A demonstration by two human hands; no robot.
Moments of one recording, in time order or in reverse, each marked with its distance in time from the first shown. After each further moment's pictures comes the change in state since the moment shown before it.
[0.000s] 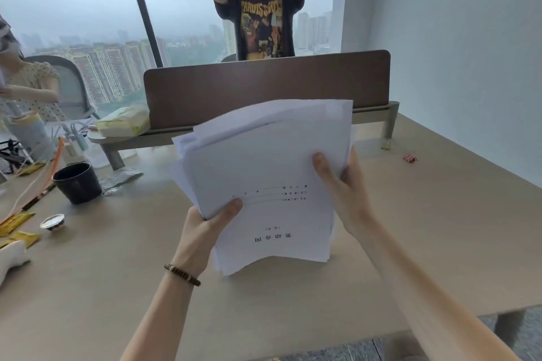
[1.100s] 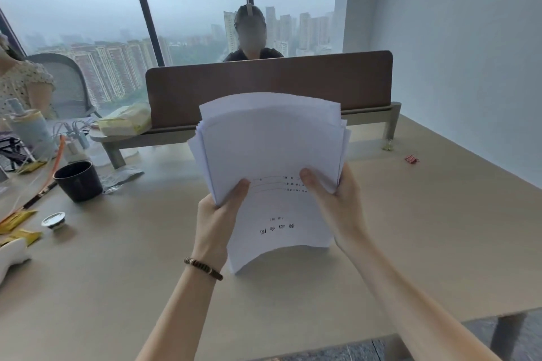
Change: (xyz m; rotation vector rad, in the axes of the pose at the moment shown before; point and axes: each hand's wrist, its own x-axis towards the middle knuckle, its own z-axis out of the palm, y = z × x) left_hand 0.008 0.006 0.031 -0.020 0.175 -0.053; right_hand -0.016 0.014 0.013 -0.142 0.106 0.080
